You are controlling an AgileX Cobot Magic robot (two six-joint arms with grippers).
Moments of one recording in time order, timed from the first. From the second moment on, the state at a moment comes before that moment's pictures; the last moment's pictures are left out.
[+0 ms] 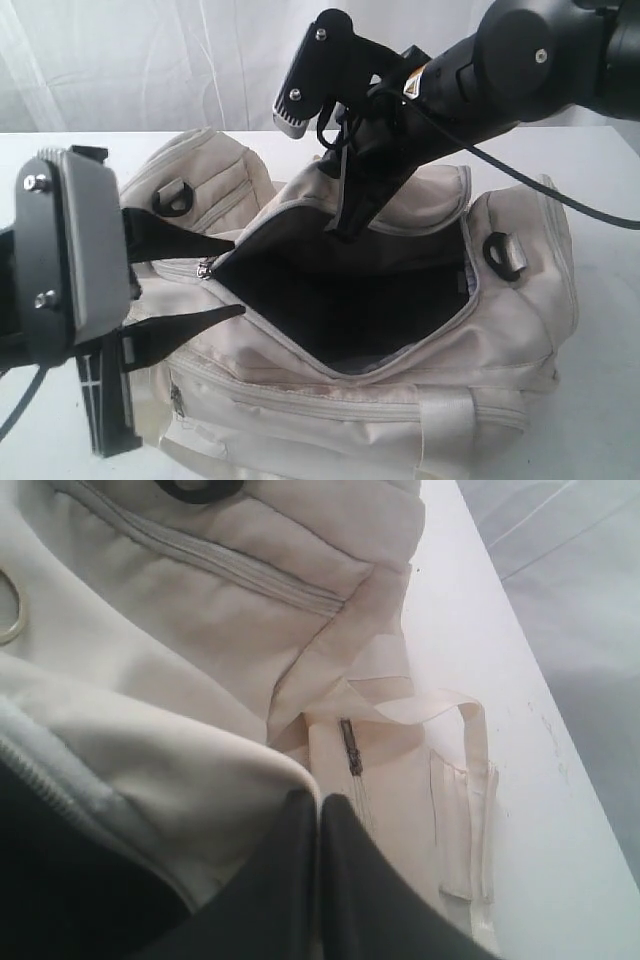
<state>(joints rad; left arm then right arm) -0.59 0.99 -0.55 1.67 -0.28 -0.84 0.60 1.54 -1.20 0.13 0.47 -0.79</state>
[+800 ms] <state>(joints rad) -0.71 1.22 -0.65 1.67 -0.08 -1.00 0.60 1.54 -1.20 0.13 0.51 -0.78</state>
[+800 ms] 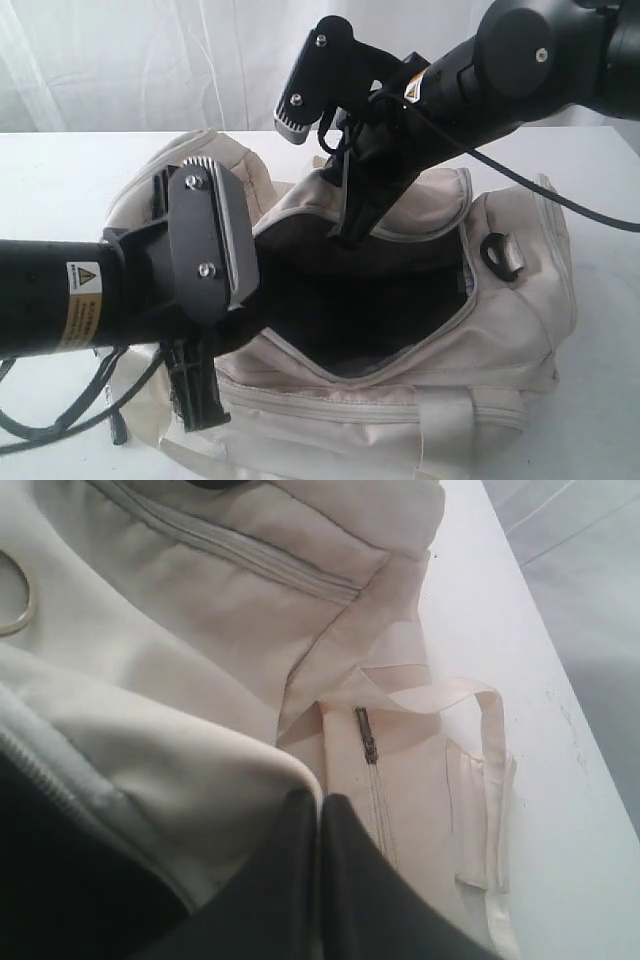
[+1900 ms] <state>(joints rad) -0.71 0.95 -0.63 1.26 -0.30 -1.43 0.60 1.54 -1.20 0.13 0.50 -0.75</state>
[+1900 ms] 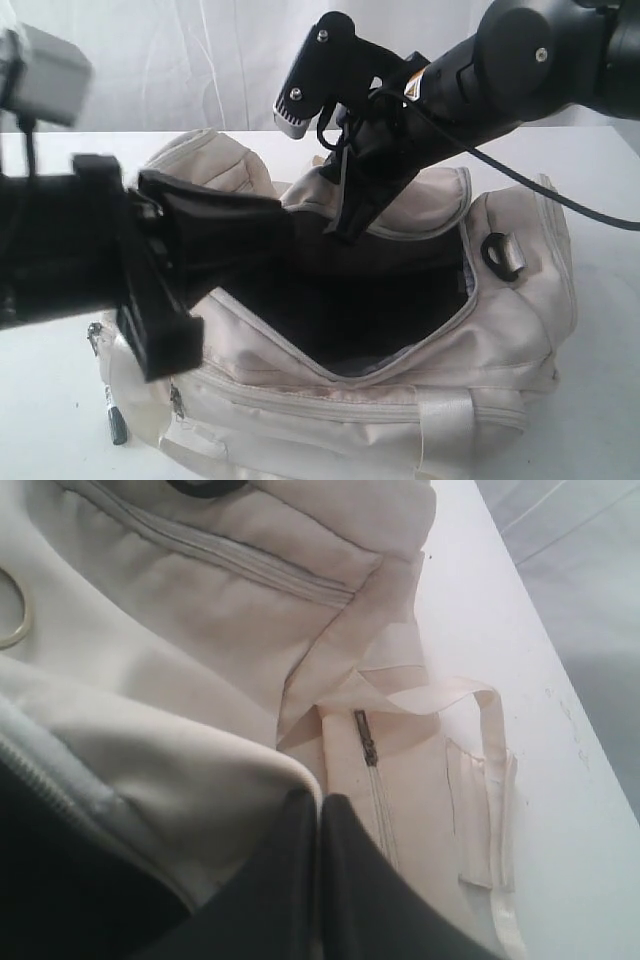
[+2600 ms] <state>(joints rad) -0.71 0.98 -0.89 0.86 0.53 -0.48 0.60 1.54 -1.20 0.14 0.50 -0.69</state>
